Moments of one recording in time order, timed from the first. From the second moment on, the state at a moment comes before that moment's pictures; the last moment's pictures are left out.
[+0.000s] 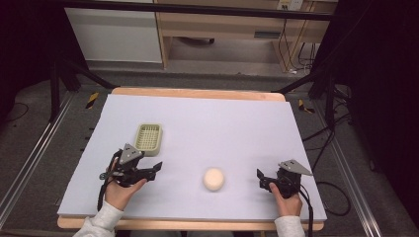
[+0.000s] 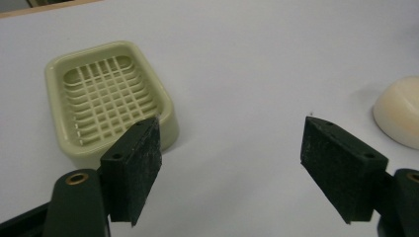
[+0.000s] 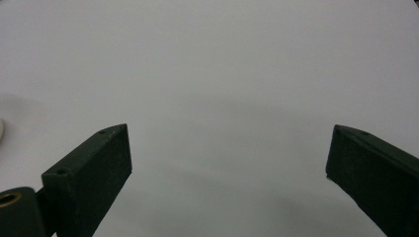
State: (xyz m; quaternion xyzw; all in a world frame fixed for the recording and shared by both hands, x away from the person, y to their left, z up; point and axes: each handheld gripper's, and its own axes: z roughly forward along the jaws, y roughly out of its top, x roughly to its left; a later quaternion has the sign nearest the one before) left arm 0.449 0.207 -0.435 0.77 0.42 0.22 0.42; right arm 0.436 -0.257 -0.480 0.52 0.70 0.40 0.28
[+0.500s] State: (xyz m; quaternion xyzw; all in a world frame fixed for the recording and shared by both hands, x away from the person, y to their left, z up) left arm 0.454 0.180 -0.430 0.78 0.40 0.21 0.43; right arm 0.437 -0.257 -0.479 0.52 0.70 0.40 0.29
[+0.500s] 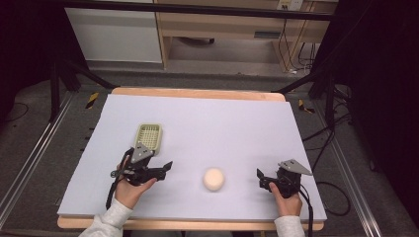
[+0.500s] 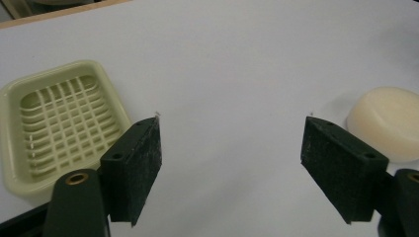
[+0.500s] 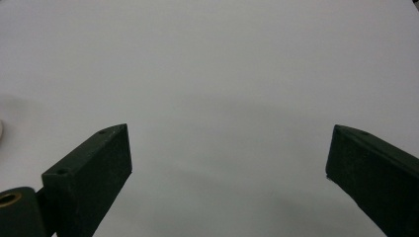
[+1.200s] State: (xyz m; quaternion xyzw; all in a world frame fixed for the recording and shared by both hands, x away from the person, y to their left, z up) left arm 0.458 0.126 -0.429 0.80 0.37 0.19 0.44; right arm 0.438 -0.256 -0.478 0.53 0.70 0.40 0.28
